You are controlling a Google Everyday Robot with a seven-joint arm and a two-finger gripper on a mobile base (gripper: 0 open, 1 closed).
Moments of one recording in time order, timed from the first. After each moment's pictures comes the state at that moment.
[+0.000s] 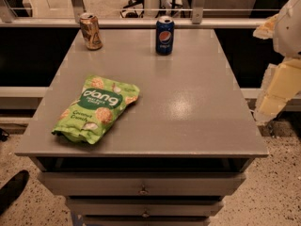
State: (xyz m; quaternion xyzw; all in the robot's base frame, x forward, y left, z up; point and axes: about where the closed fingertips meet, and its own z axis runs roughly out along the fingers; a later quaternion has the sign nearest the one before) arm 0.438 -0.212 0.992 -0.60 0.78 -0.05 0.18
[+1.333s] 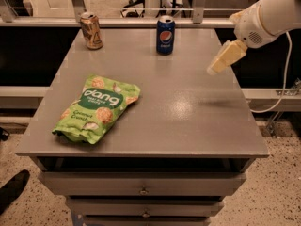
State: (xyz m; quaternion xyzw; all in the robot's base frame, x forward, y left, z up) arm 0.639 -0.214 0.942 -0.51 0.77 0.01 0.37
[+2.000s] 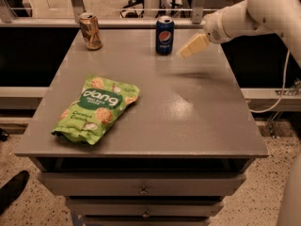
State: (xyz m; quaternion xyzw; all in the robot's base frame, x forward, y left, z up) arm 0.761 -0.167 0.909 -0.44 0.77 0.08 0.46
